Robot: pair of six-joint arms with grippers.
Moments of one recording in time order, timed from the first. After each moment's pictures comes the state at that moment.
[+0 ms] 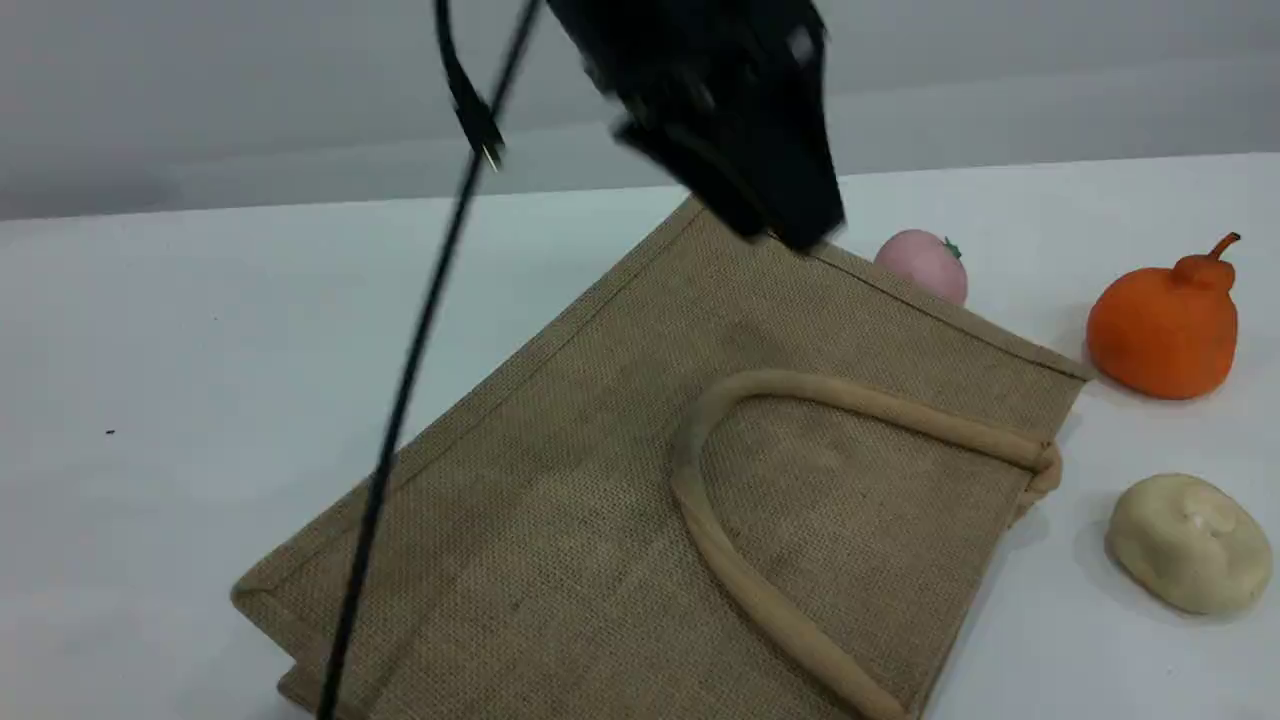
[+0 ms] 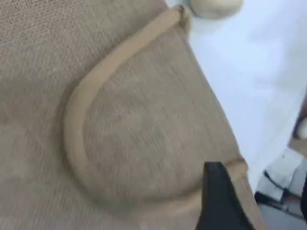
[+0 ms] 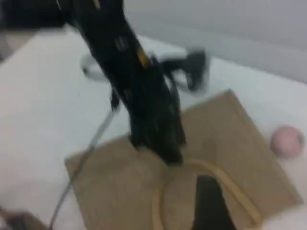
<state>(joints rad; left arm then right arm) -0.60 2.04 -1.67 -0.57 1.11 0.69 0.08 0.78 -1.08 0.51 1.07 -0.37</state>
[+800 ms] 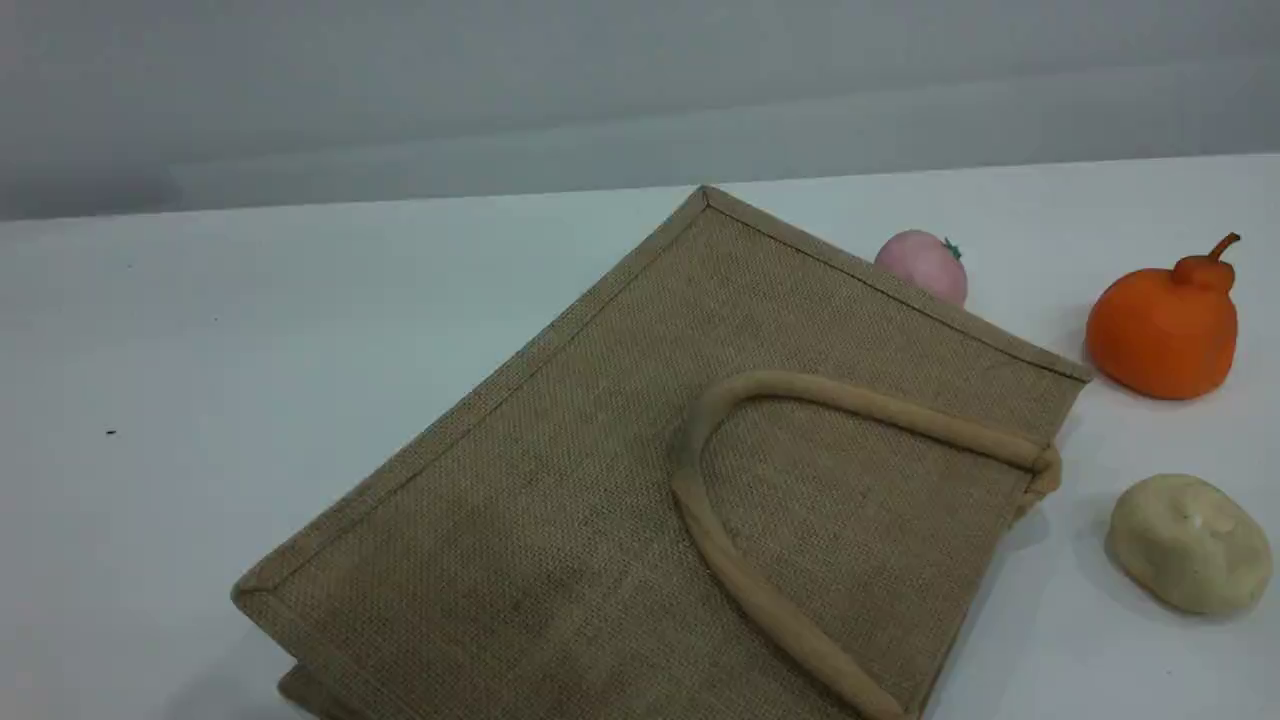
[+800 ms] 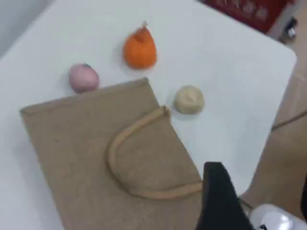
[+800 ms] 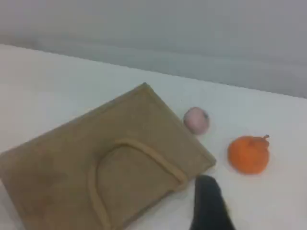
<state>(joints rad) -0.60 1.32 -1.66 -0.41 1.23 0.43 0.08 0.17 -0.89 0.17 1.22 -0.08</state>
